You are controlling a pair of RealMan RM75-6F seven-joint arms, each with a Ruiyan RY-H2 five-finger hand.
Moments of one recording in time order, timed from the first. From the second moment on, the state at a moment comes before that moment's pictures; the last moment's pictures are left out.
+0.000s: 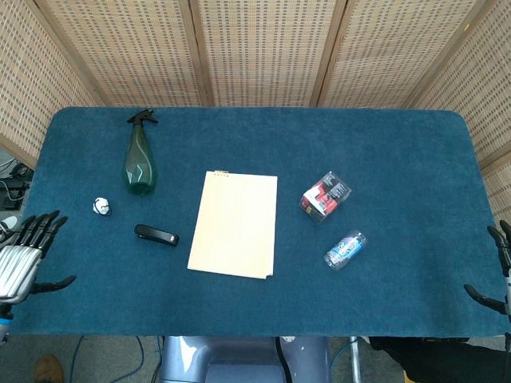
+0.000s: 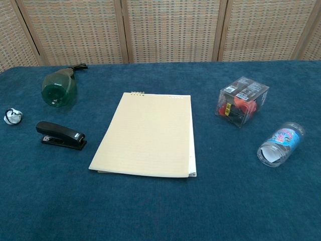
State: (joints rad) left arm -0.24 -1.10 0.04 -1.53 1.57 1.38 -0.05; right arm 0.01 -1.05 0.10 -1.50 -1.51 1.57 0.21
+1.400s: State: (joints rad) left arm -0.65 -1.58 -0.04 -1.09 1.50 0.91 0.24; right arm 0.05 -1.08 0.10 -1.46 -1.44 1.46 0.20
